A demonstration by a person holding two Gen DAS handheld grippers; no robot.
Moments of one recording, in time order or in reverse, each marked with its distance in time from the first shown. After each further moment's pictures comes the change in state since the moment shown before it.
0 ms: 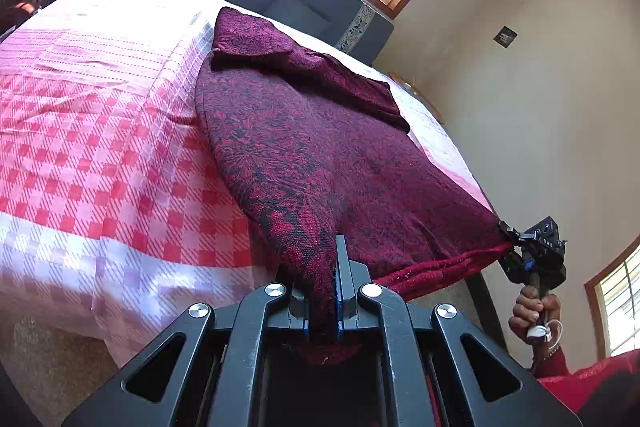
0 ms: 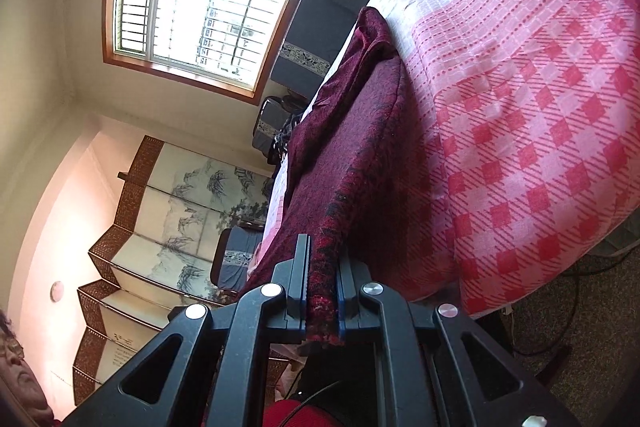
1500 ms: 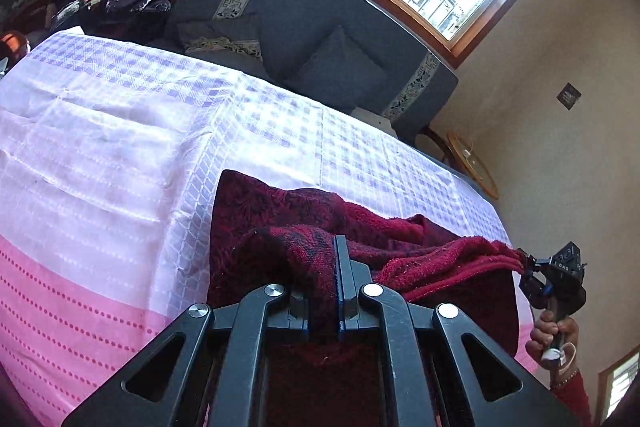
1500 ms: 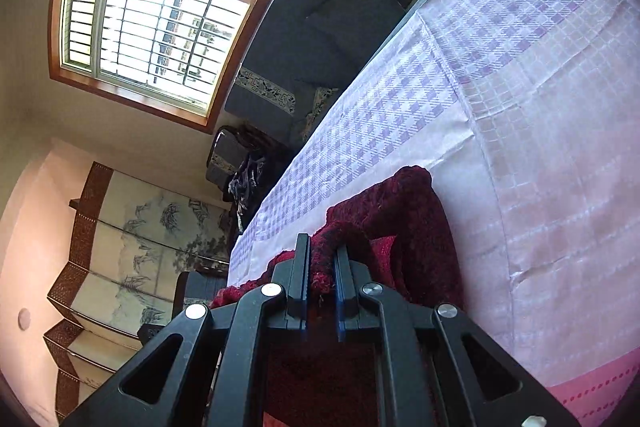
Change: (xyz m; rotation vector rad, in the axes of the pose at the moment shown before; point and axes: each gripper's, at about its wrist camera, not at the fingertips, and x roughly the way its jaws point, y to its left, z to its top) left arm 0.184 0.083 0.309 -0.094 -0.091 0.144; right arm 0.228 0.012 0.317 -0.008 0.004 -0.174
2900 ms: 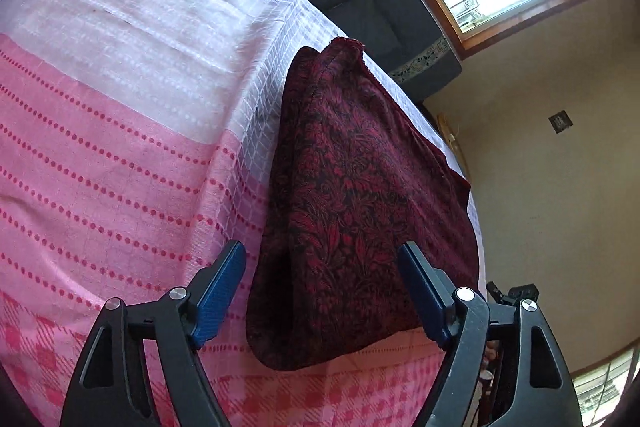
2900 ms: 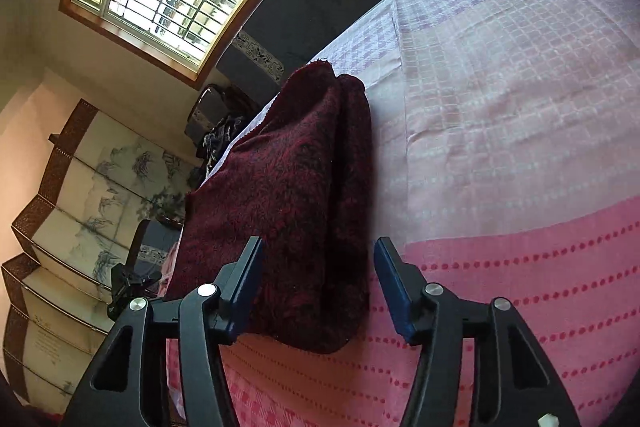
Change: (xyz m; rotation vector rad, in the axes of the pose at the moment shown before) left arm -0.043 0.061 -0.086 -0.212 0.163 -0.124; right arm -0.063 -0.047 -0.100 -0.186 0.048 -0.097
